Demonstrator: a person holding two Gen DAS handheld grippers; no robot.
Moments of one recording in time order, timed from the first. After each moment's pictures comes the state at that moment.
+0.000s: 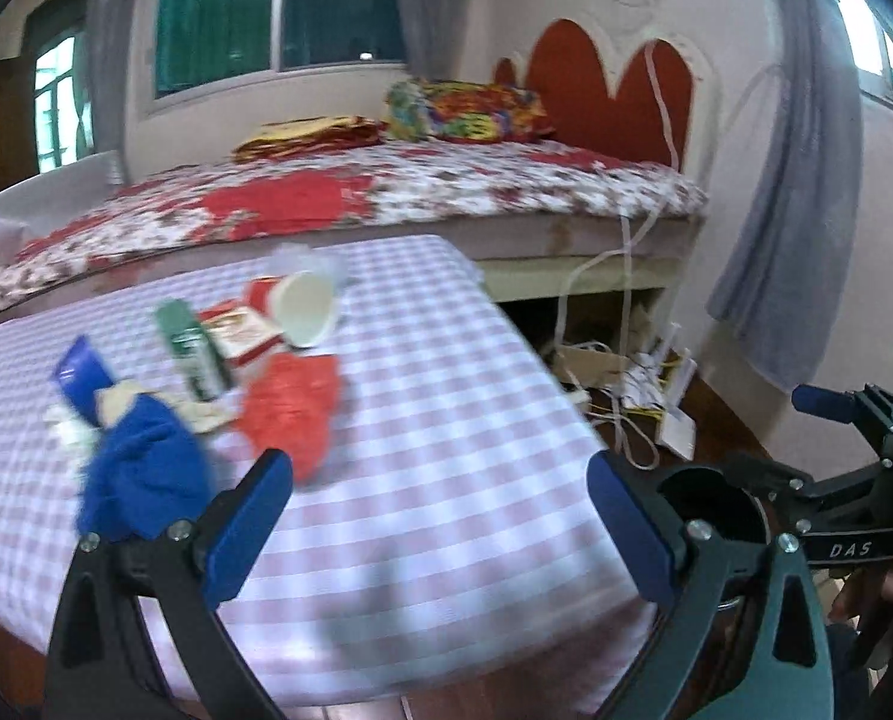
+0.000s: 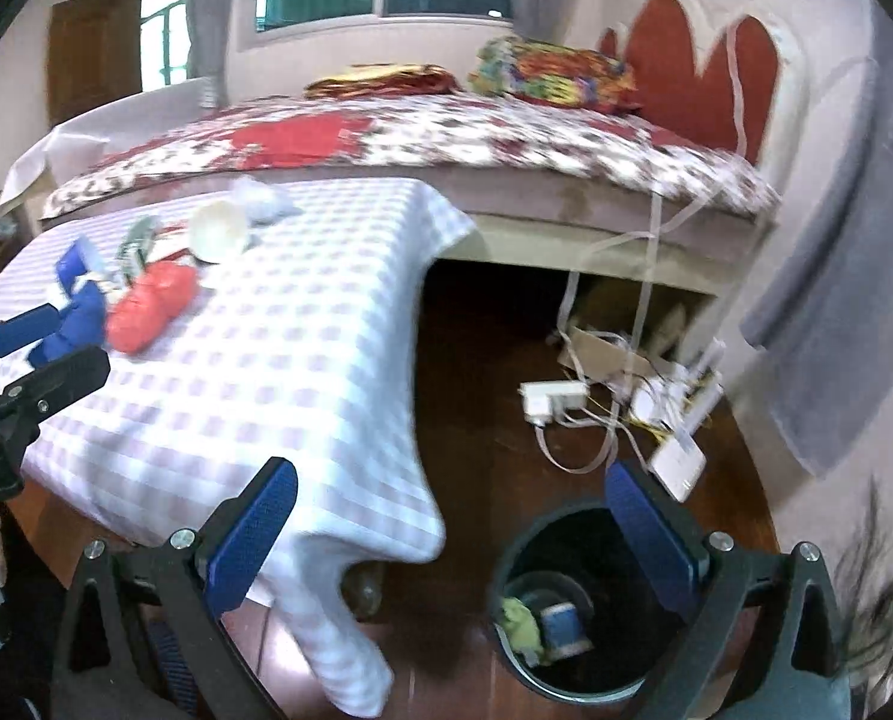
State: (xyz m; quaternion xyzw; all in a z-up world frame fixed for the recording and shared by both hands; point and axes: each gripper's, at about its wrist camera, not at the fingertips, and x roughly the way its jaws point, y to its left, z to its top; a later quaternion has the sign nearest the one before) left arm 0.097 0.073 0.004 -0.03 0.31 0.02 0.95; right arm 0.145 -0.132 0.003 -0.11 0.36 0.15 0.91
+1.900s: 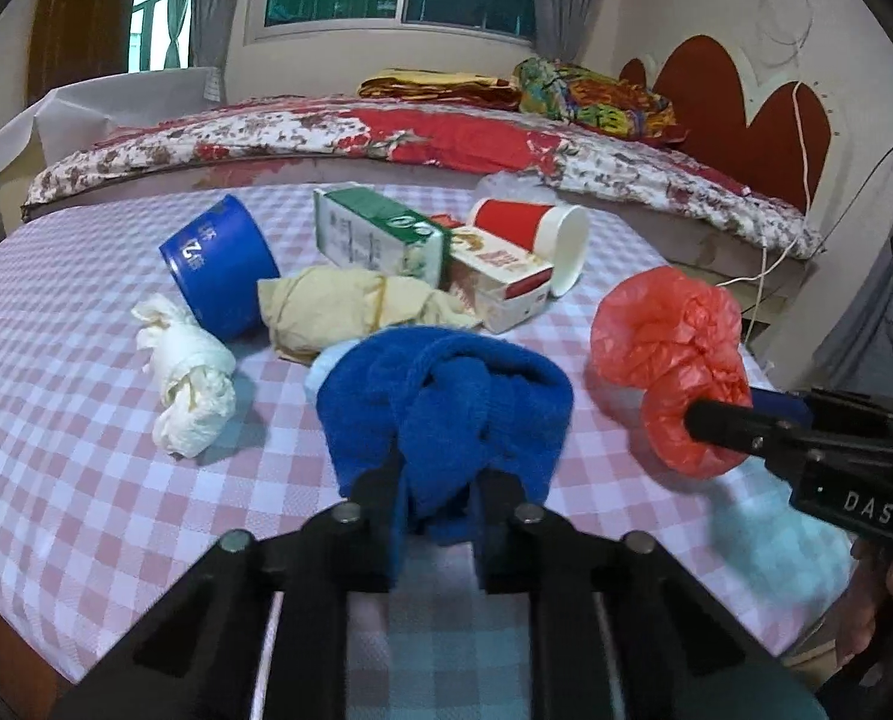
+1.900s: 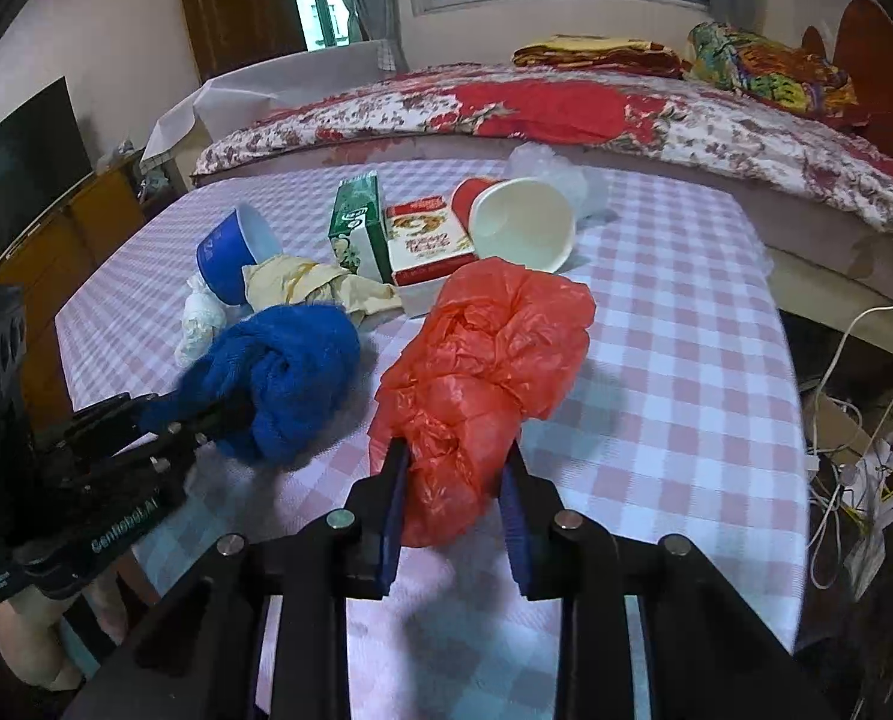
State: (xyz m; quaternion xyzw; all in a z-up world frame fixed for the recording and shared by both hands) left arm 0.105 0.214 -0.052 -0.10 0.34 0.09 0.93; right arm 0.200 0.077 -0.036 -0.09 0.39 0.36 0.84
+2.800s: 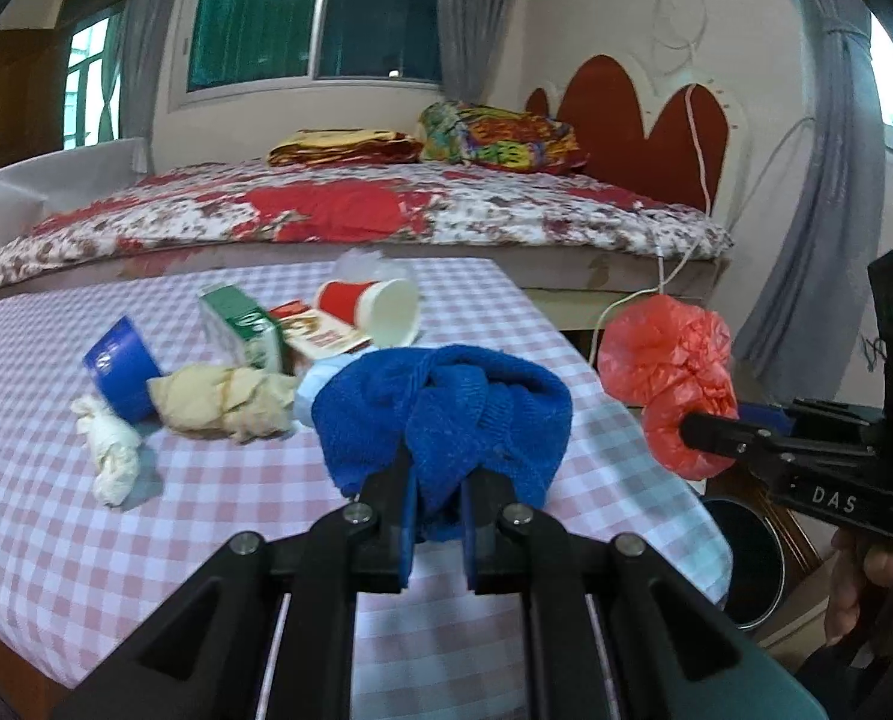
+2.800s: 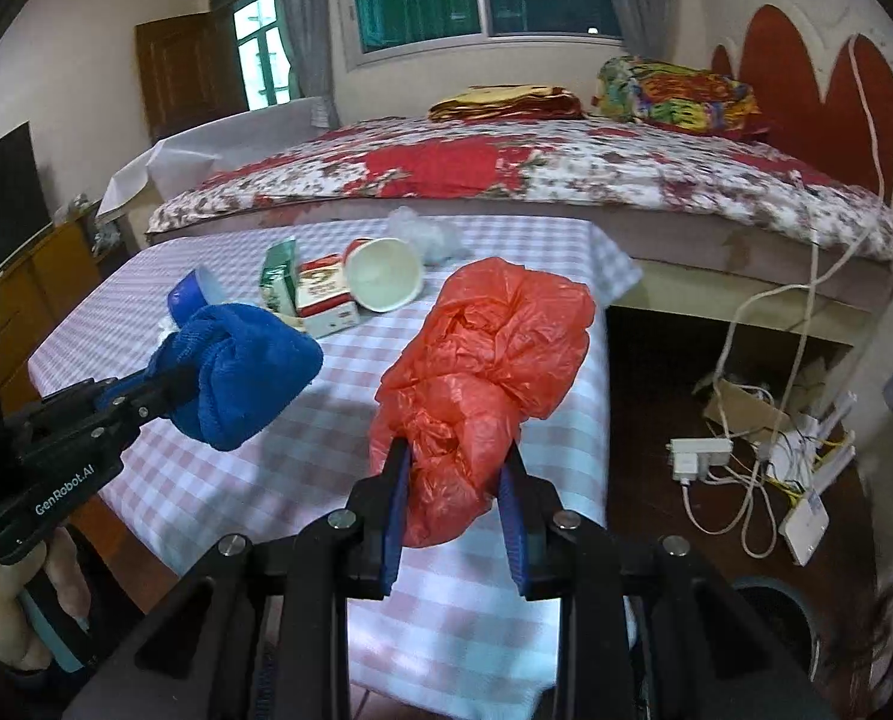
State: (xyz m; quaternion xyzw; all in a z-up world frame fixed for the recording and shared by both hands) left arm 0.097 0.133 -0.004 -0.06 0.28 0.01 0.96; right arm 0.166 -0.041 0.006 -0.06 0.35 0.29 0.89
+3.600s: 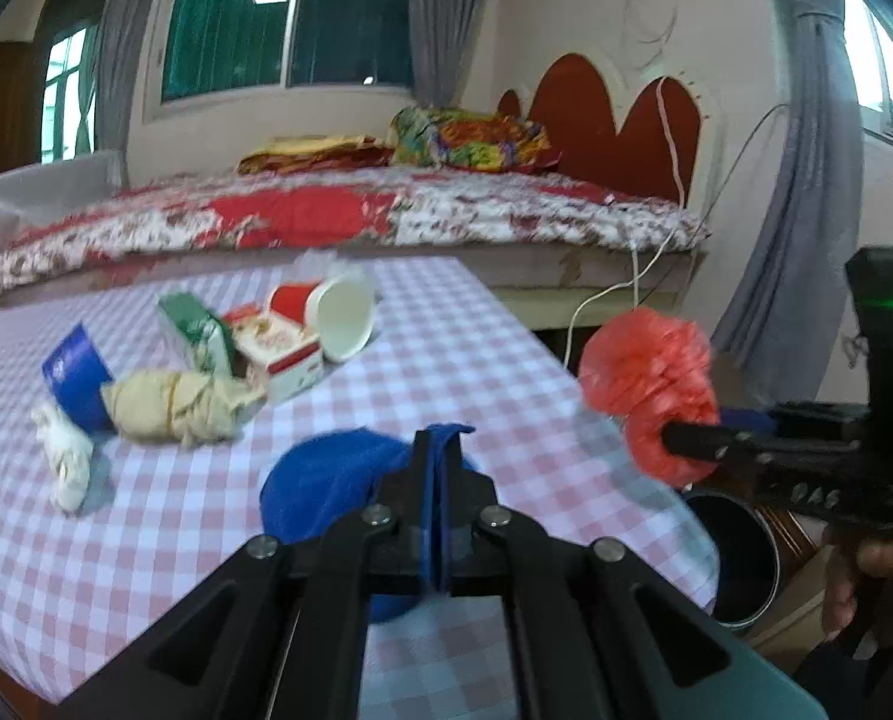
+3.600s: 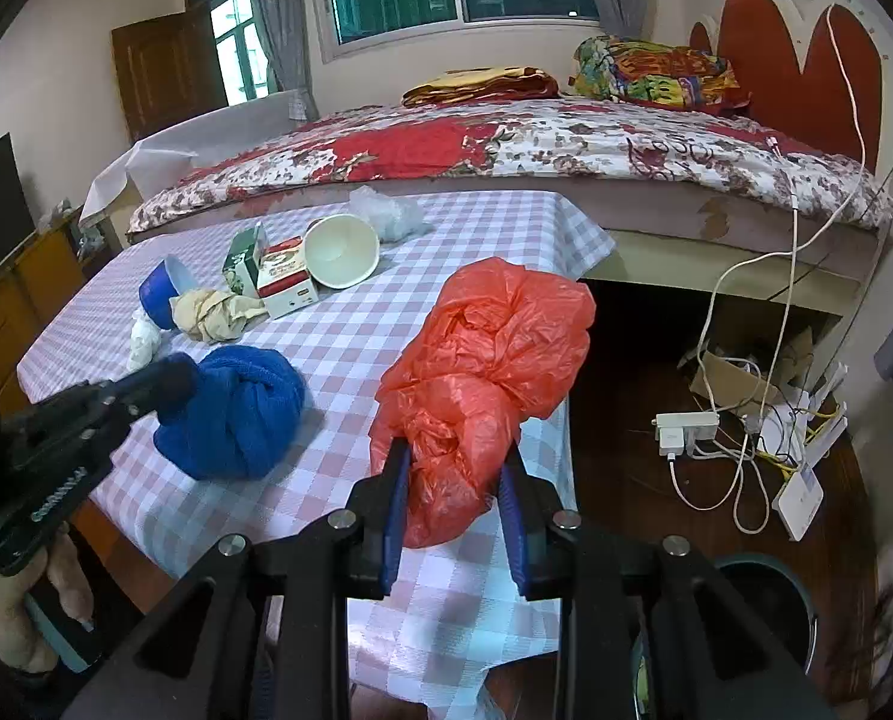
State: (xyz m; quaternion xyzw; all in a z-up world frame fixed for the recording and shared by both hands) left arm 0.103 0.107 -0.010 -0.05 0.26 -0.01 0.96; right arm 0.176 -0.062 -0.011 -0.06 0.36 0.27 0.89
